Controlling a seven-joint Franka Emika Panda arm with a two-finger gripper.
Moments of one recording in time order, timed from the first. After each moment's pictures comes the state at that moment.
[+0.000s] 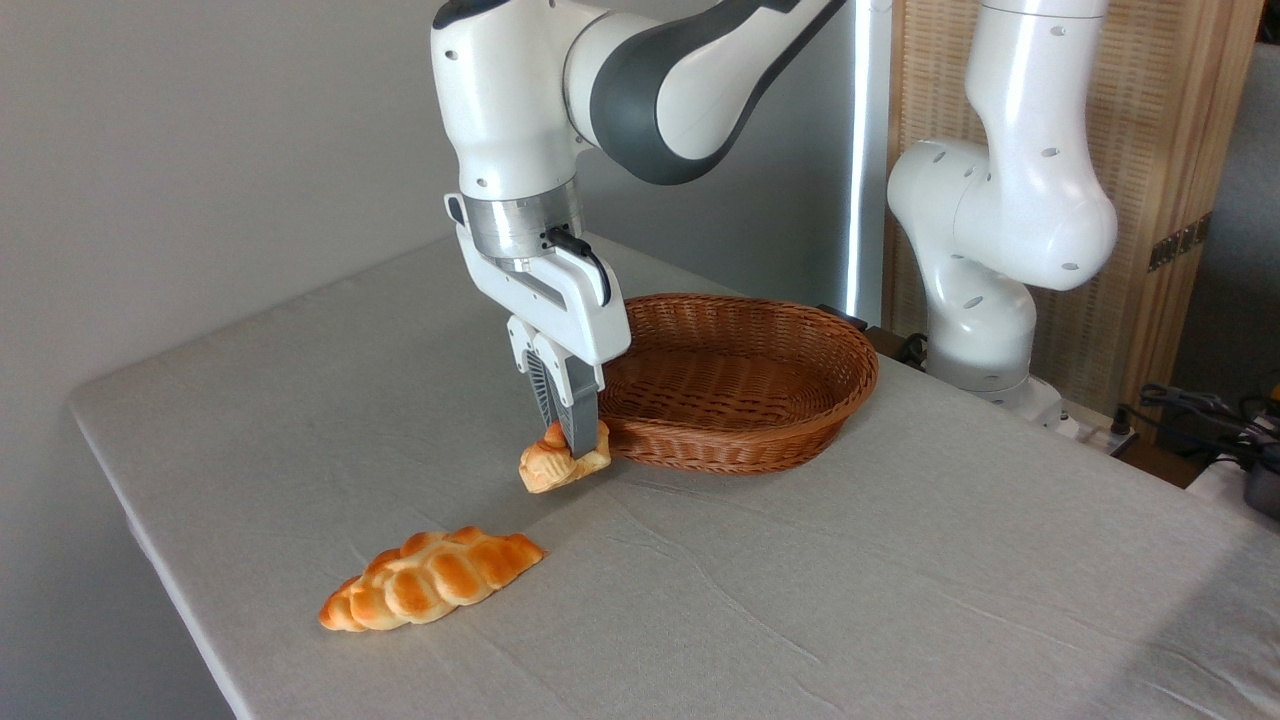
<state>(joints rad) -0.18 -0.18 -0.02 -2.20 0.01 2.03 0.64</state>
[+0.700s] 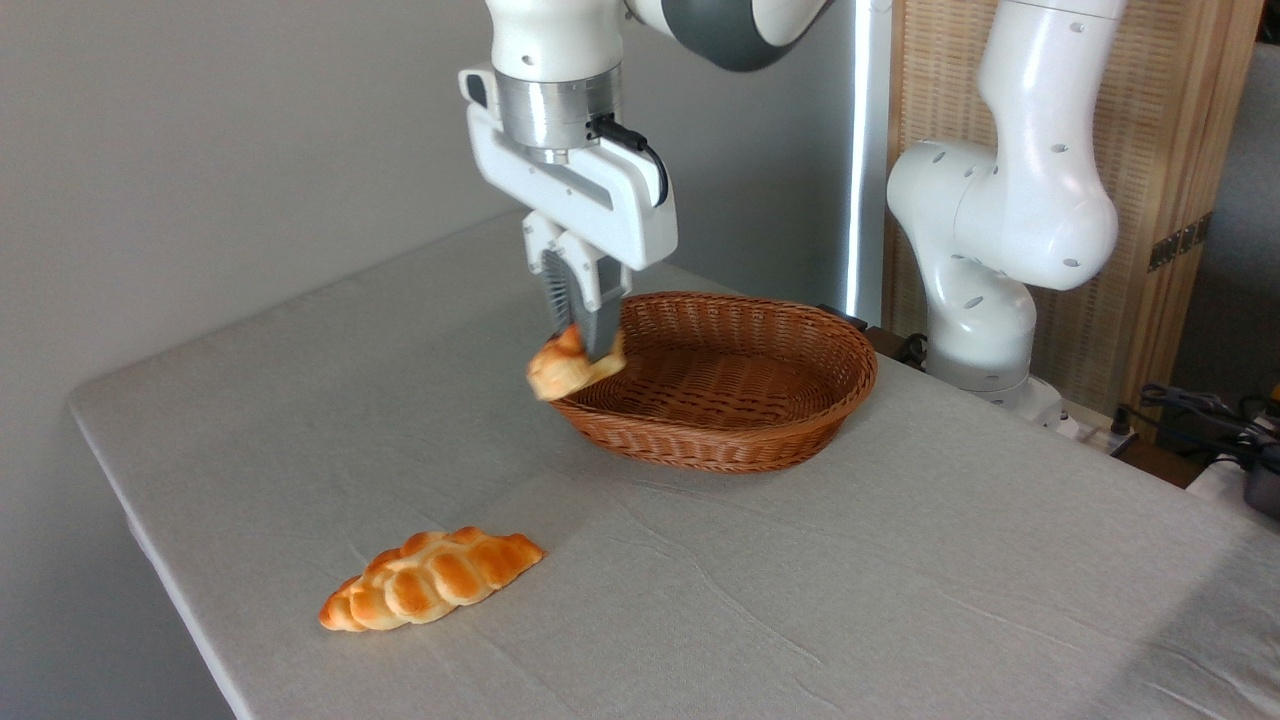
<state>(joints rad) -0.18 -0.32 0.05 -2.11 -0.13 1.77 0.71</state>
